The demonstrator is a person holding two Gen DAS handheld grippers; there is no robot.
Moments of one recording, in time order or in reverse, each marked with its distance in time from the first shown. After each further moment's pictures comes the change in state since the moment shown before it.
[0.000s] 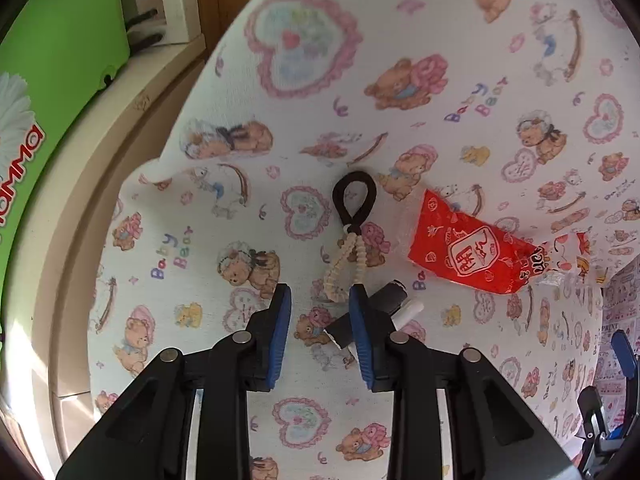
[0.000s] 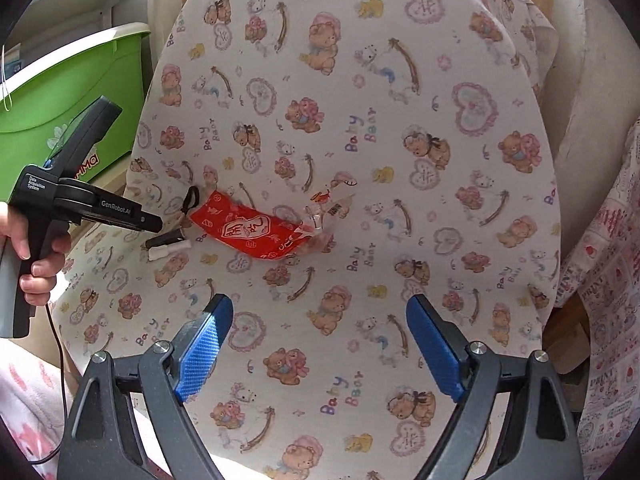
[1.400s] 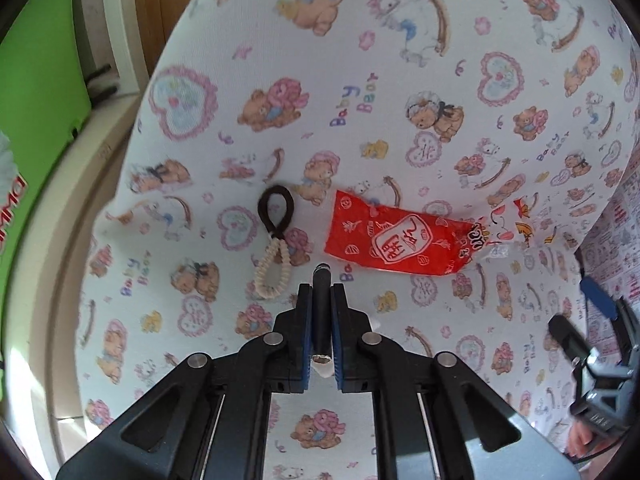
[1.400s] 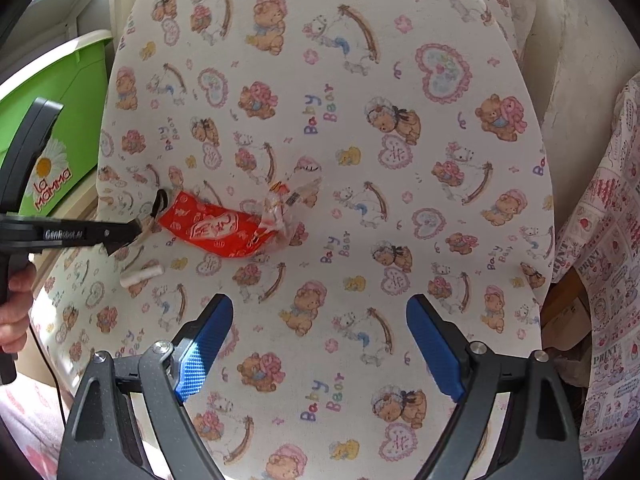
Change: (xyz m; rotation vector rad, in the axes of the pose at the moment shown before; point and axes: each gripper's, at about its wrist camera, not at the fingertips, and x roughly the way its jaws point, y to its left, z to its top) left arm -0.008 -0.076 -0.022 0.164 -0.112 -0.065; right arm 0.017 -0.024 0.009 0.113 0.027 -0.053
